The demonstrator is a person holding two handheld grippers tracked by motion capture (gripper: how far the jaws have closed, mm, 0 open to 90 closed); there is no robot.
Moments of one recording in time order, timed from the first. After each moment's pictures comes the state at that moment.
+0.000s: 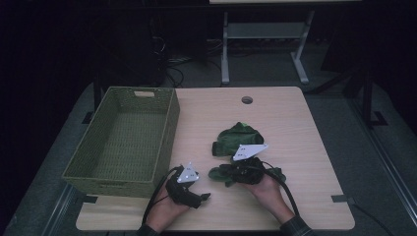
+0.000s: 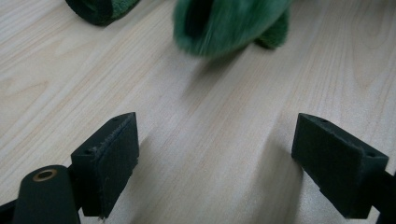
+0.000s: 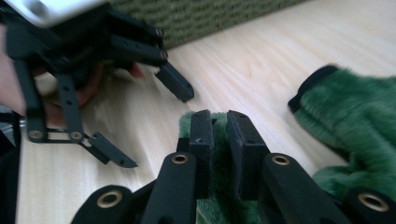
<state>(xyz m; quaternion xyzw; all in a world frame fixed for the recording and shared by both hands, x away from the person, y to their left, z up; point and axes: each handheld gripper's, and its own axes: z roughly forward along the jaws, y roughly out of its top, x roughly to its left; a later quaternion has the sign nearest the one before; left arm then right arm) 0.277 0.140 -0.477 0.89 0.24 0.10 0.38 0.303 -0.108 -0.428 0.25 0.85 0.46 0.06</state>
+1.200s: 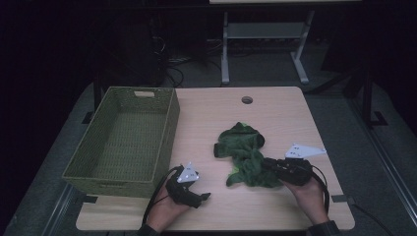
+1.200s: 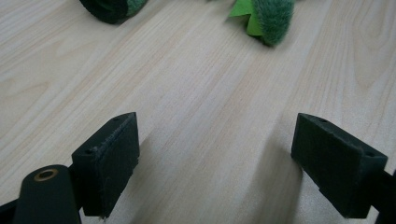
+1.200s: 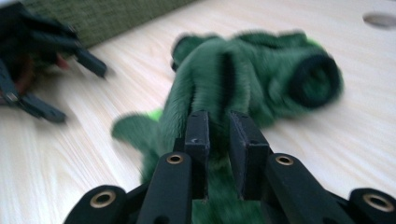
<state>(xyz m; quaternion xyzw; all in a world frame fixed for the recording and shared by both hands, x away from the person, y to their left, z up) 0.278 0.139 -0.477 0.89 0.24 0.10 0.38 0.288 -0.227 -0.430 0.36 0.80 0.46 0.13</state>
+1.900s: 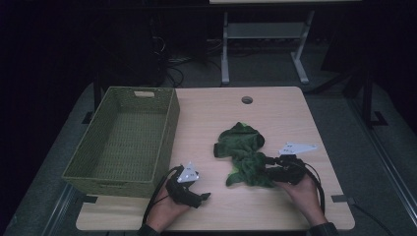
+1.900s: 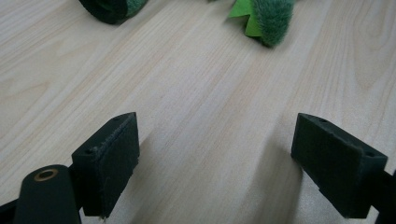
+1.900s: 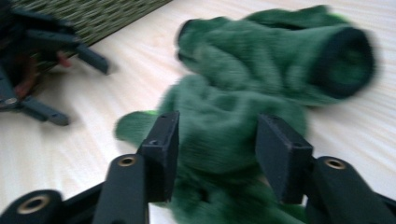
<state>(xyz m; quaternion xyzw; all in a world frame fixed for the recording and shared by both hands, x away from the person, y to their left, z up) 0.278 0.139 -0.477 0.89 0.24 0.10 0.38 0.301 -0.208 -0.439 0.37 0.81 0.45 0.08</state>
